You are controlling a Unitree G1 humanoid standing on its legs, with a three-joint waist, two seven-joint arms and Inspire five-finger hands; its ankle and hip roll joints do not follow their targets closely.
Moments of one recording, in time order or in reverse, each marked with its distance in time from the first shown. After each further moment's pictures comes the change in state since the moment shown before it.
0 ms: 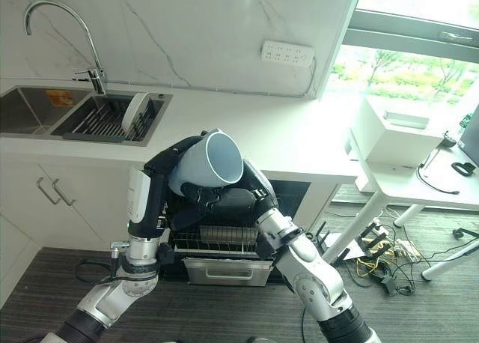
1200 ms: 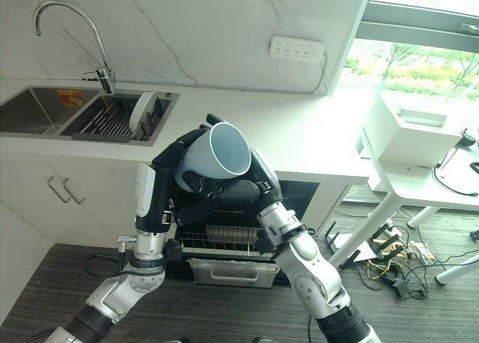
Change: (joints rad) left arm -0.041 -0.039 -0.010 -0.007 -0.044 -0.001 -0.034; right arm -0.019 0.015 0.008 -0.001 -0.053 -0.115 -0.033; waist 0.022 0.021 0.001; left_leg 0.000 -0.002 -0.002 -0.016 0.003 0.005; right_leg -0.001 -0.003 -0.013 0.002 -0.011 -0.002
